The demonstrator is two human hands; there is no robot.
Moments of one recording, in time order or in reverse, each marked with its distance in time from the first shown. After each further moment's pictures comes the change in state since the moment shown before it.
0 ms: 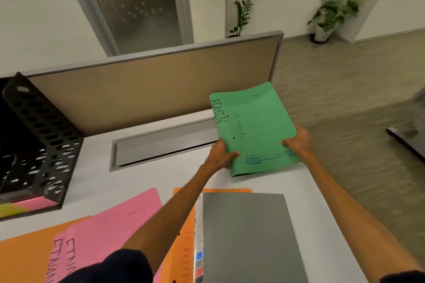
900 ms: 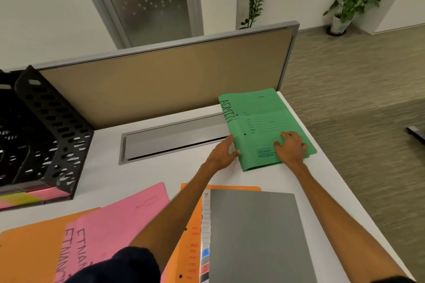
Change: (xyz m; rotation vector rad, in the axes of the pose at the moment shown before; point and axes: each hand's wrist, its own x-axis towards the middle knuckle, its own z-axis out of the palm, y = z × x) left_hand 0.002 -0.022 -0.010 0.370 -0.027 0.146; right_hand -0.018 0.011 0.065 -0.449 0.040 -0.168
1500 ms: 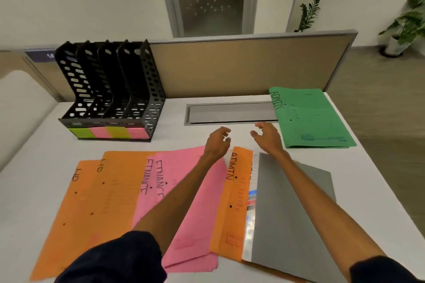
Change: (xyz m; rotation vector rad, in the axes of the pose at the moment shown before) left_hand -0.200 -0.060 -0.074 -0.135 0.473 -0.158; right_hand -0.173 -0.172 0.015 0.270 -0.239 -0.349
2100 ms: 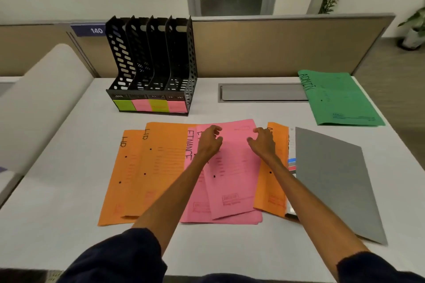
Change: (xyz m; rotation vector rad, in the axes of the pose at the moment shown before) left_hand -0.112 -0.117 -0.108 -0.043 0.064 -0.125; right_hand -0.128 -0.083 0.129 -0.042 -0.064 0.122
